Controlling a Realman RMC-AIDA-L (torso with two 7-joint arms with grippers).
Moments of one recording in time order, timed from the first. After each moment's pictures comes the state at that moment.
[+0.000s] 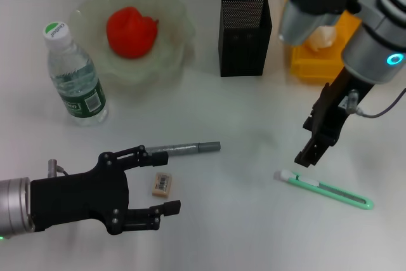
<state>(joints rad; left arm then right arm) -0.38 -2.07 0.72 0.43 1.97 1.76 -0.88 0.92 2.08 -1.32 -1.04 -2.67 -1.76 2.28</state>
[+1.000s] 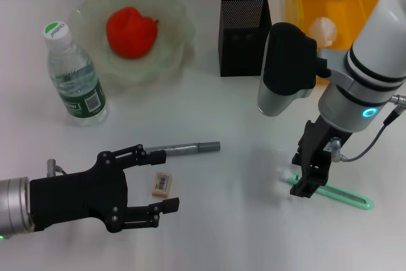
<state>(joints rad) -0.38 -2.07 0.72 0.43 1.97 1.74 -0.88 0.81 2.09 -1.64 -1.08 -2.57 -1.62 2.29</state>
